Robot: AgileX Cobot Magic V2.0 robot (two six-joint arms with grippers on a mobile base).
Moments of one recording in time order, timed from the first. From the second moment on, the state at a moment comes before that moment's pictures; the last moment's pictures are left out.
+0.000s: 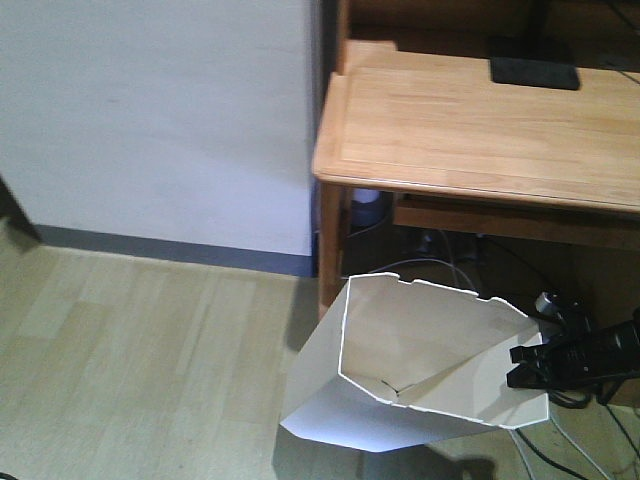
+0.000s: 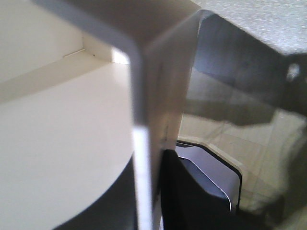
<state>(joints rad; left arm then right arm) 0.09 -0.02 0.03 0.04 0.12 -0.05 -0.45 2.56 -1.00 1.21 0.58 -1.55</state>
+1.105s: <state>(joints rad) 0.09 -0.02 0.03 0.04 0.12 -0.05 -0.45 2.56 -1.00 1.20 0.59 -1.55</state>
